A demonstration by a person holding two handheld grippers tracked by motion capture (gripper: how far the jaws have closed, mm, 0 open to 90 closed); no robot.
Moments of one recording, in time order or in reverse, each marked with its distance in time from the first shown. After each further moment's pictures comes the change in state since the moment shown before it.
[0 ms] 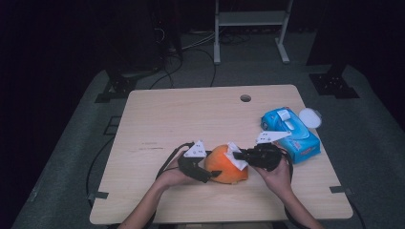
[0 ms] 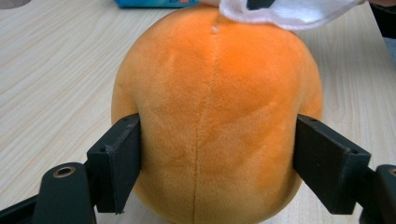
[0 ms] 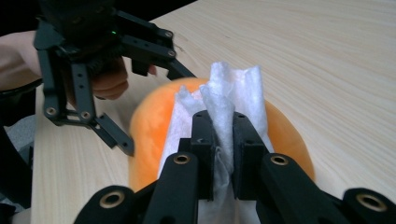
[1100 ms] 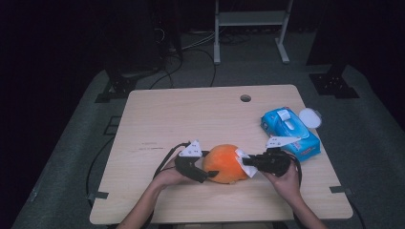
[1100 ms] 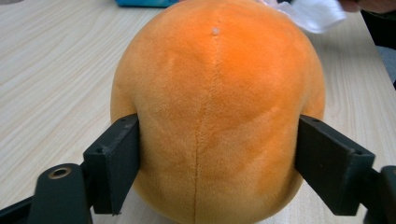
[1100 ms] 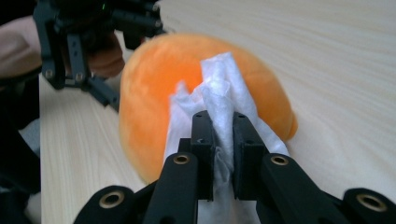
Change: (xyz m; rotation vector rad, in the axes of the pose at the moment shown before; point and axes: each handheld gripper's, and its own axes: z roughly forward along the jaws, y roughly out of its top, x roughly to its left) left arm 0.006 -0.009 -0.004 -0.021 -0.031 0.002; right arm -0.013 -0.025 -0.016 0.017 0.008 0.089
